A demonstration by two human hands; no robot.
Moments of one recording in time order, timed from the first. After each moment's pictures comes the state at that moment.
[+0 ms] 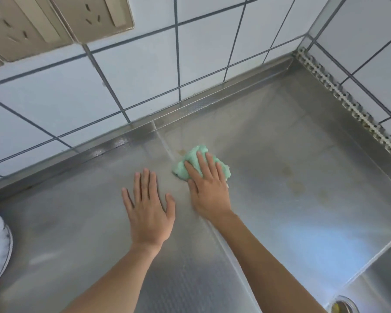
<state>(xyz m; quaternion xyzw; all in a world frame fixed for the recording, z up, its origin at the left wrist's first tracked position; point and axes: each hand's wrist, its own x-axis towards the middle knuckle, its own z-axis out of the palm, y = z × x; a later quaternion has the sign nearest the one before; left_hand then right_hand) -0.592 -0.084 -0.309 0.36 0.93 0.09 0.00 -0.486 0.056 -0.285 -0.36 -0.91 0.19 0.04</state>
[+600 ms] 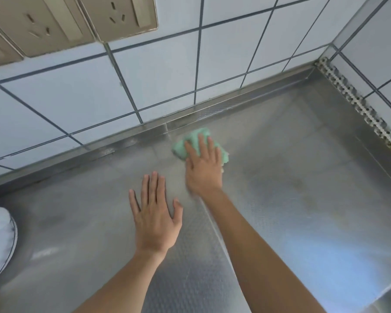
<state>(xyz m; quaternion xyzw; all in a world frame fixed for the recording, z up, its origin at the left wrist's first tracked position) -0.593 -0.084 -0.314 0.36 0.93 0.07 0.01 -0.564 0.088 -0.284 -0.39 -0.90 0.20 0.03</state>
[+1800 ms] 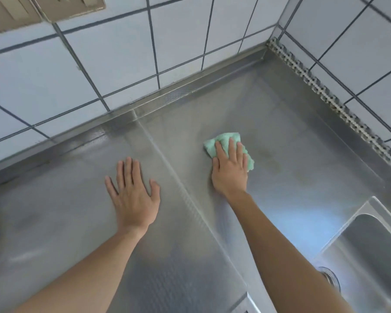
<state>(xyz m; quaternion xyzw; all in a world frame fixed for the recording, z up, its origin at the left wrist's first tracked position) -0.591 -0.083 -0.303 0.36 0.93 0.10 0.02 -0.426 0.090 -0.276 -0.54 -0.83 0.16 0.02</state>
